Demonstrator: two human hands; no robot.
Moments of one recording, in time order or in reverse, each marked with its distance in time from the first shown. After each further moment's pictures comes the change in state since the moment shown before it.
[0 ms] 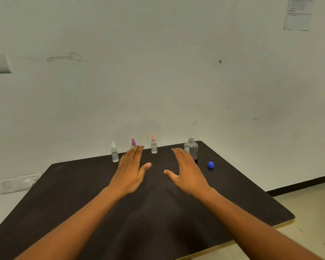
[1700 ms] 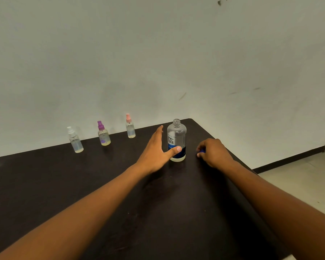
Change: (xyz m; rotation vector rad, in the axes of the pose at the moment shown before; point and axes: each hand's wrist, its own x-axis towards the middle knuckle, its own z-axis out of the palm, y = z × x) left_hand 0.142 0.051 0.176 -0.458 -0.254 -0.109; right_hand 0.095 0.218 0.007 -0.203 -0.242 0.407
